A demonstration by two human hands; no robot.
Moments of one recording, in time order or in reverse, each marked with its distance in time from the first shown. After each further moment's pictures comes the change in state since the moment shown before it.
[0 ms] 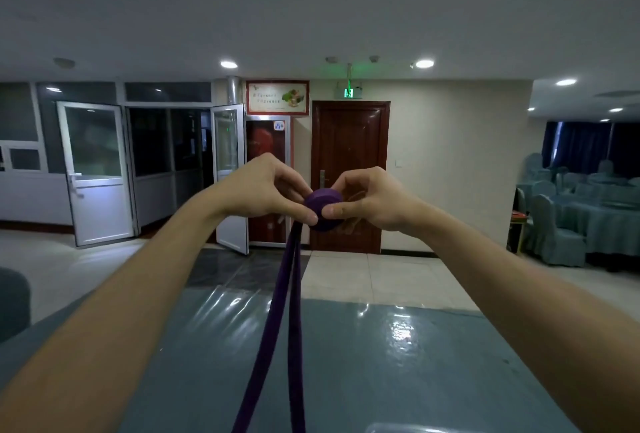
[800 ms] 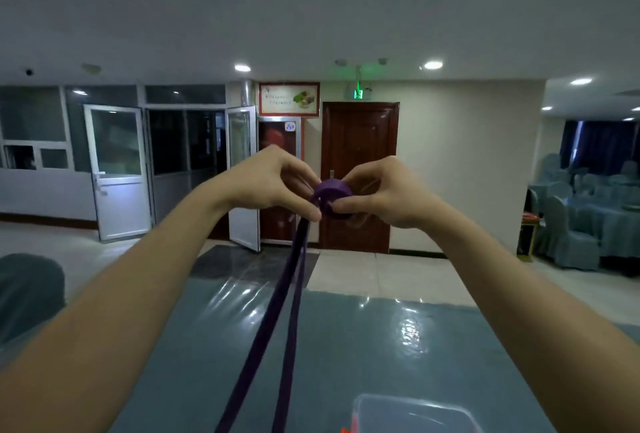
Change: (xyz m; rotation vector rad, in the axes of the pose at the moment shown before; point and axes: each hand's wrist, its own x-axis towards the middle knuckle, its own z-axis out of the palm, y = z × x) left_hand -0.044 0.085 -0.001 -0.023 0.022 -0.018; right_hand -0.079 -0.065 -0.027 -0.134 0.055 -0.135
